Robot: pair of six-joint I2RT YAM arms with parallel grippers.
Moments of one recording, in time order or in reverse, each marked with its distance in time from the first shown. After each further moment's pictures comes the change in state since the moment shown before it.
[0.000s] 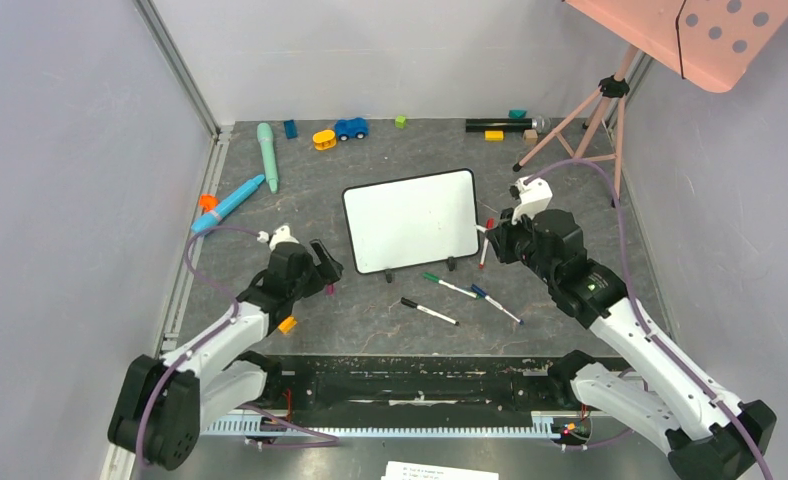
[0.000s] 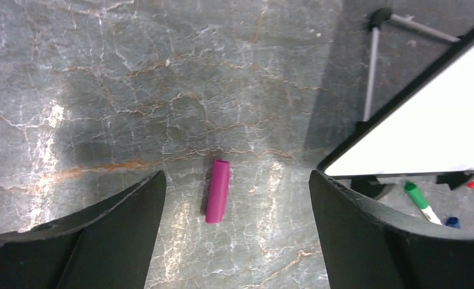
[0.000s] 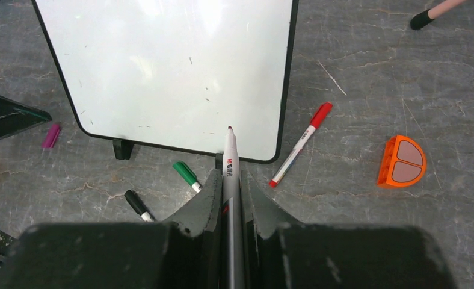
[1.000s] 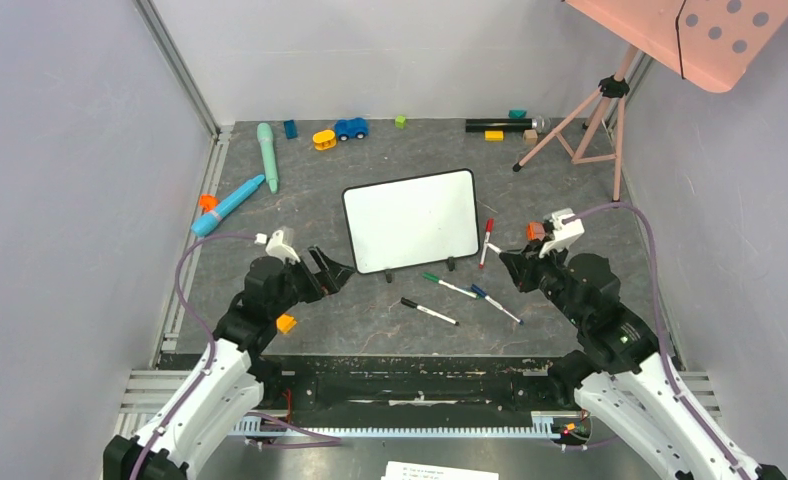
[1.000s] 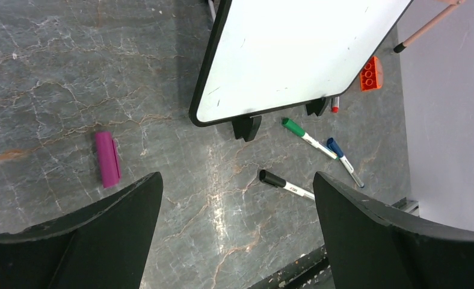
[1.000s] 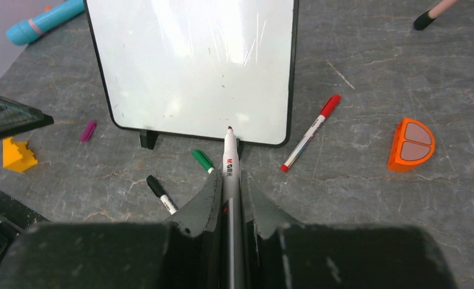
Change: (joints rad) left arm 0.000 -0.428 -0.027 -0.120 0.302 0.001; right arm 0.000 -0.346 -0.175 -0.042 -0.049 0.049
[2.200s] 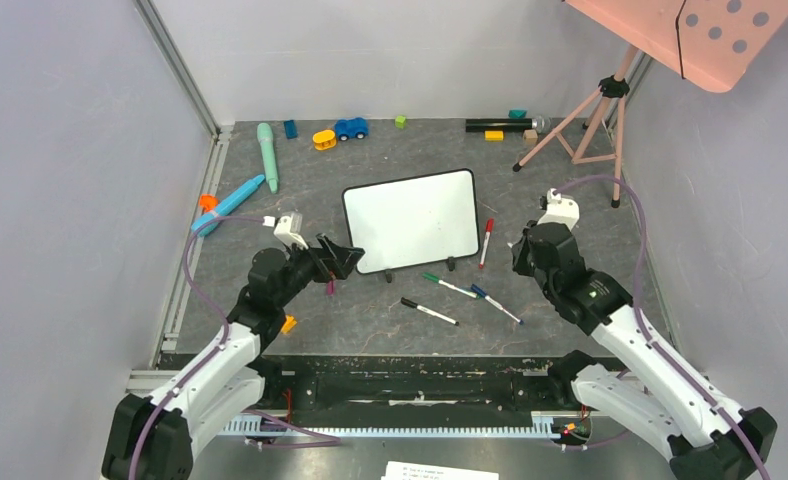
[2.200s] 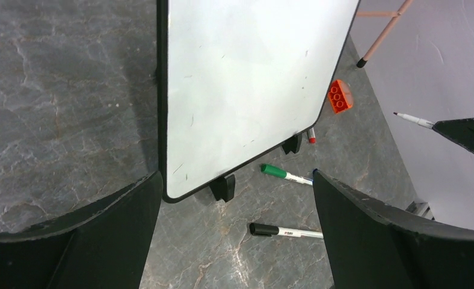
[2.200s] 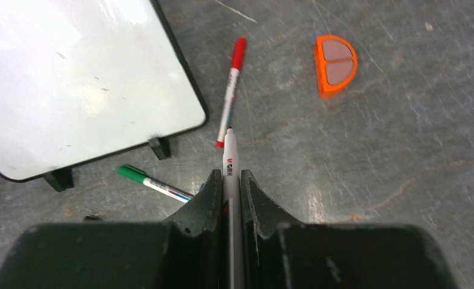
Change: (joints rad) left arm 0.000 0.207 -0.058 0.493 0.052 0.109; right arm -0.002 0.317 0.129 -0.188 0.366 0.286
